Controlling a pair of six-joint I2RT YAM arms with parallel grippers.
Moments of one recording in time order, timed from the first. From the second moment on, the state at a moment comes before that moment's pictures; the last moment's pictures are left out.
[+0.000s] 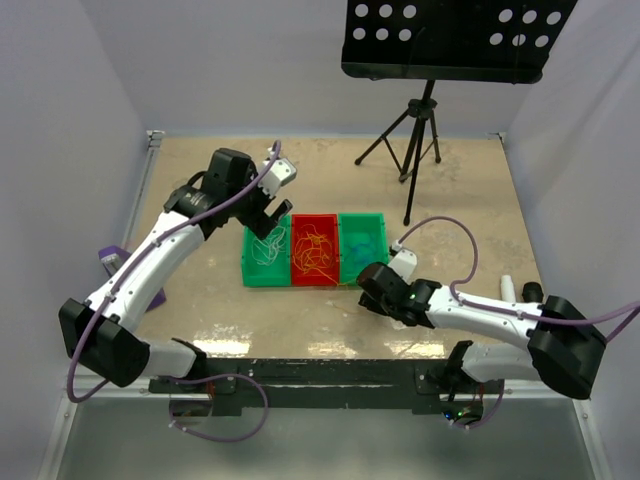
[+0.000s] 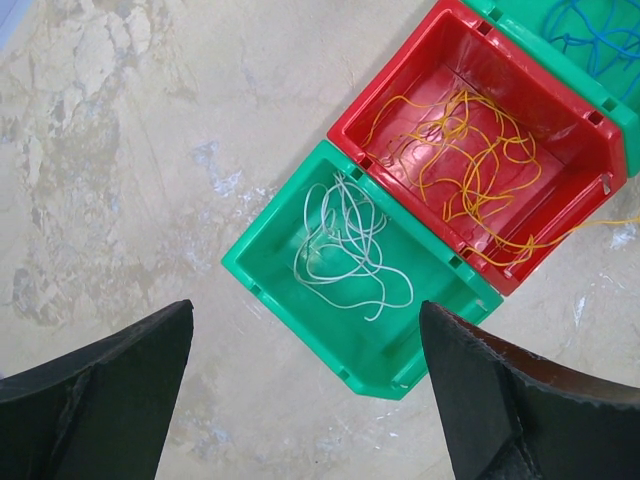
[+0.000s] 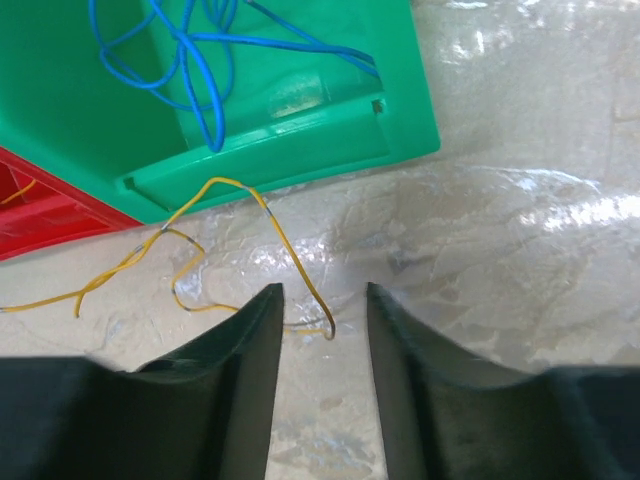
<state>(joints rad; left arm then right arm) -0.44 1.35 1.33 -0.74 0.10 0.38 0.96 1.21 0.59 -0.42 0.45 1.21</state>
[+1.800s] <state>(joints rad) -0.30 1.22 1.25 -0.65 0.03 0.32 0.97 1.88 1.26 -0.37 0.65 0.81</state>
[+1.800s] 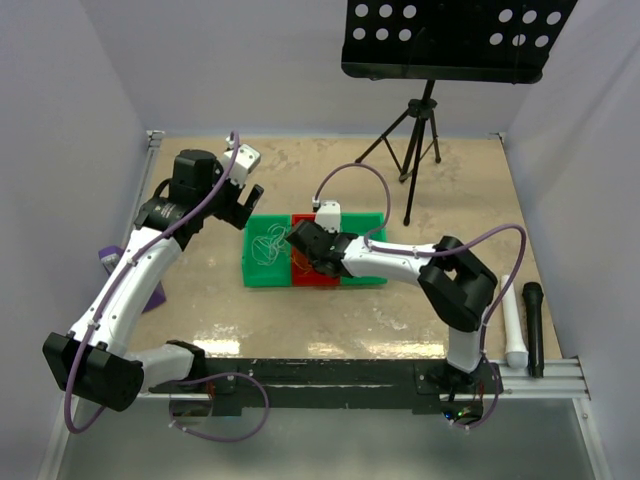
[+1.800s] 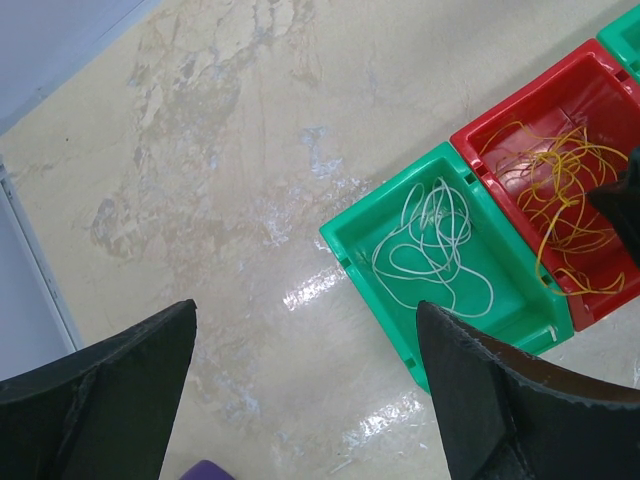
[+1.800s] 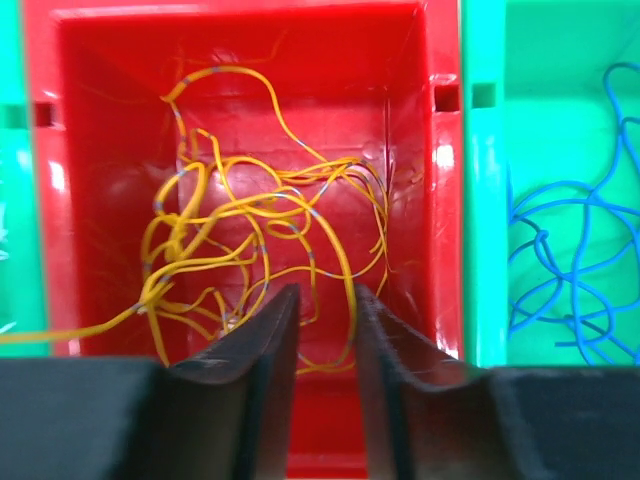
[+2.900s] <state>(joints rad) -0.11 1.37 1.28 -0.66 0.15 0.27 0.69 1.40 1.41 -0.27 0.34 0.43</state>
